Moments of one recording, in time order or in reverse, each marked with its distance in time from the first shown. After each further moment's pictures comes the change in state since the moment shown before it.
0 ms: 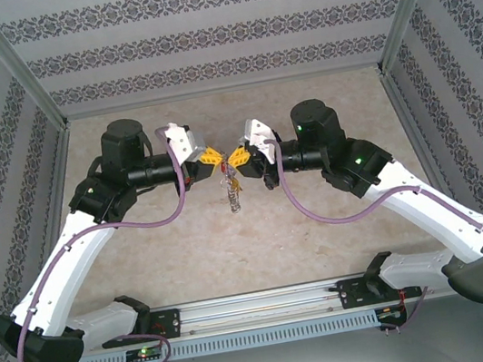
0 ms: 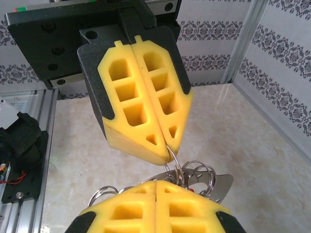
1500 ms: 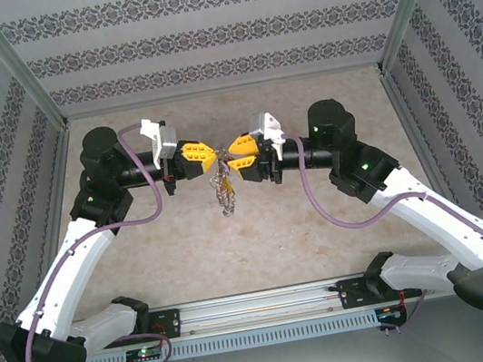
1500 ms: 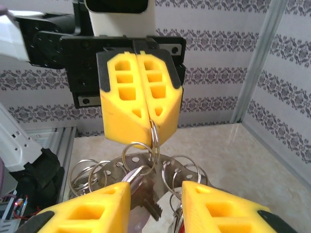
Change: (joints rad) left arm 0.111 -0.053 -0.172 0.523 0.365 -0.372; right arm -0.034 -0.060 -0.081 0.235 -0.137 0.119
